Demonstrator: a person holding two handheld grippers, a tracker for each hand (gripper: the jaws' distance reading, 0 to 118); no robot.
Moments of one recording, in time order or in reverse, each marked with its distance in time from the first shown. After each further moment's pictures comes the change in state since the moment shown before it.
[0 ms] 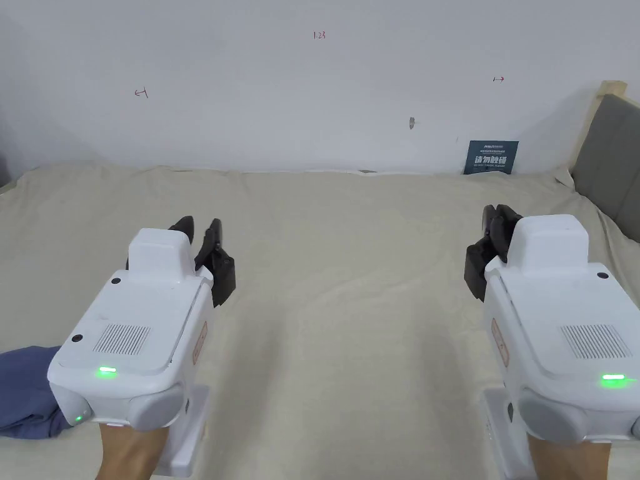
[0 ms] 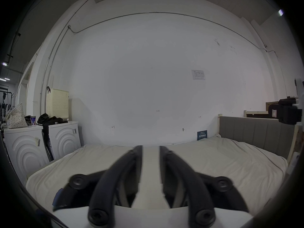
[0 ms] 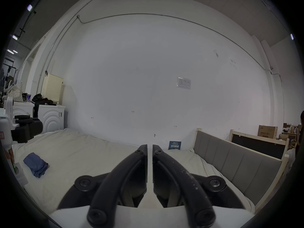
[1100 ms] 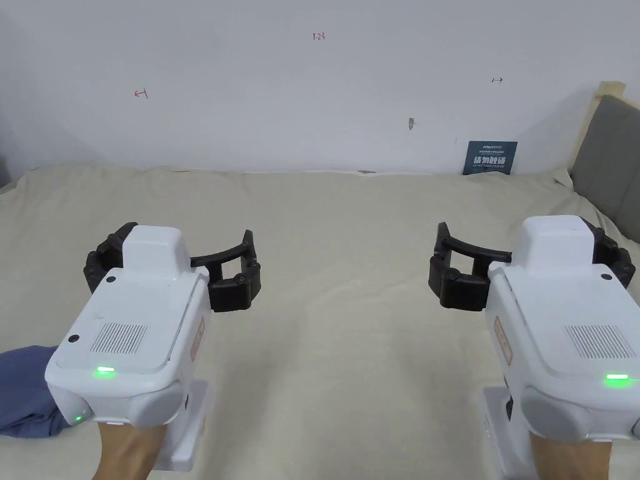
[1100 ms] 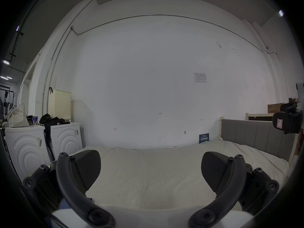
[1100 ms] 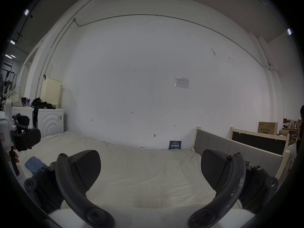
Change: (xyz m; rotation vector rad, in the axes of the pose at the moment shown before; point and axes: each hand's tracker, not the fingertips) left arm -0.001 0.001 0.003 0.027 0.023 0.003; right arm 0.005 -0.002 0.003 0.007 -0.006 -0.029
